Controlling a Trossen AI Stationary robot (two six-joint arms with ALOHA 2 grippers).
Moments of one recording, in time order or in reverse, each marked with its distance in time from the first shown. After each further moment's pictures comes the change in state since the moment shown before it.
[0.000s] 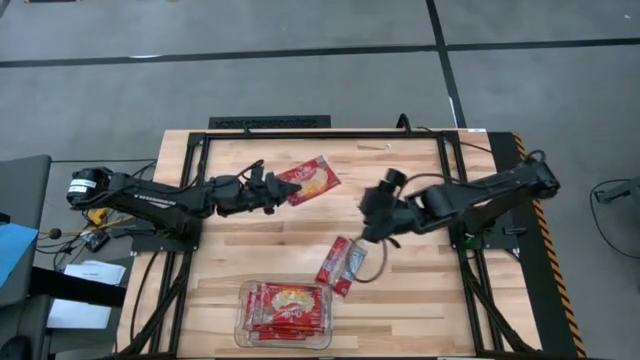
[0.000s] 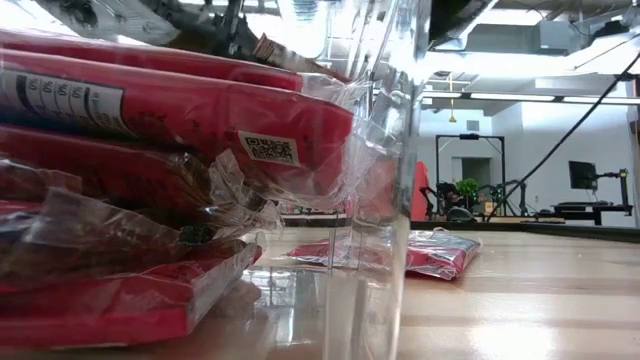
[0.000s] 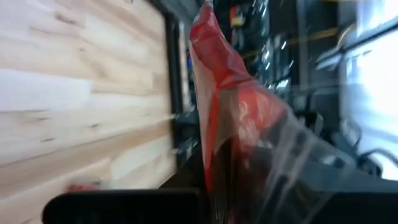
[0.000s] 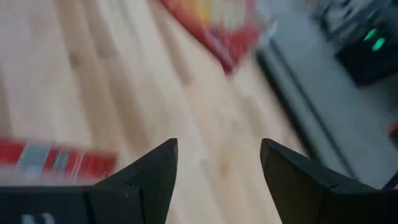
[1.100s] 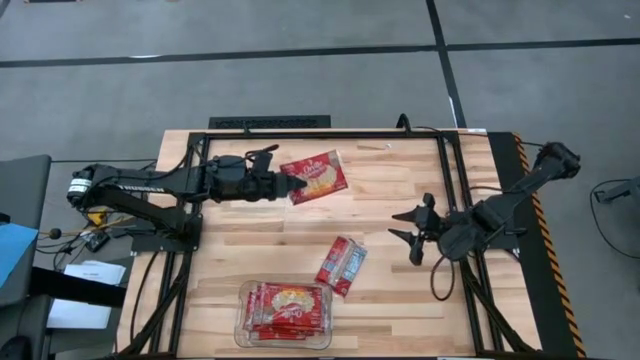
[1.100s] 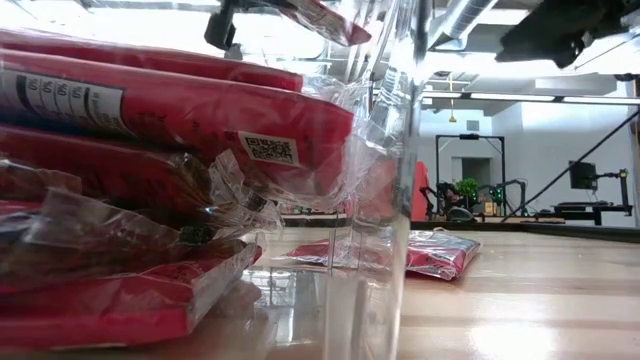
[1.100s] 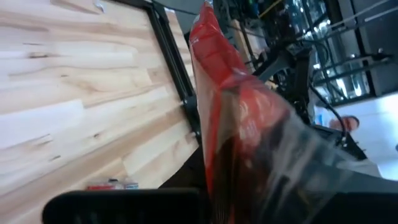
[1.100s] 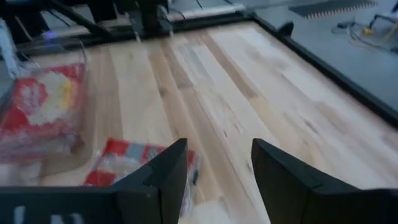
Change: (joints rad) left arm -0.010 0.003 0.454 -0.602 0.077 0.289; right arm 0.311 -0.571 -0.718 0.545 0.093 0.169
